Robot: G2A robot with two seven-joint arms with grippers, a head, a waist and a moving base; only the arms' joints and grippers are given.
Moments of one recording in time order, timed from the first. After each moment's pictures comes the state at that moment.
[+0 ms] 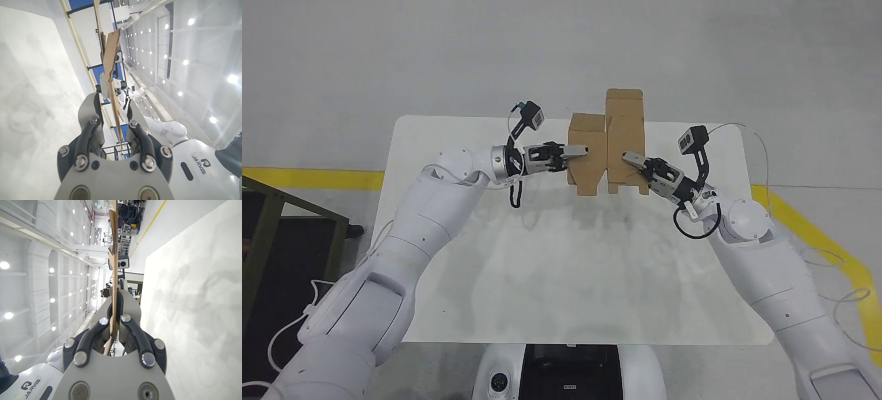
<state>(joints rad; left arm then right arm) 0.65 -1.24 -0.87 -0.87 -0.65 -0.51 -1.14 -0.97 -1.08 1.01 -1.28 0.59 -0.35 0.71</state>
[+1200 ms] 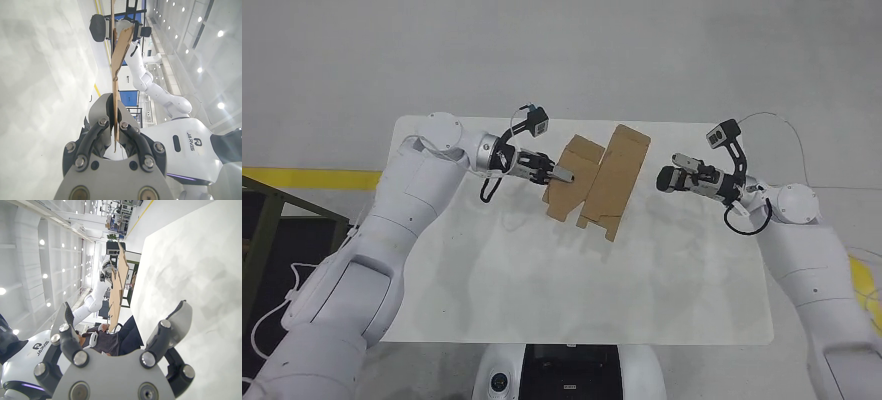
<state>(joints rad) 0.54 -1.19 -0.87 -0.87 -0.55 -0.29 -1.53 -0.84 -1.07 1.15 -0.99 0.64 -0.46 1.27</state>
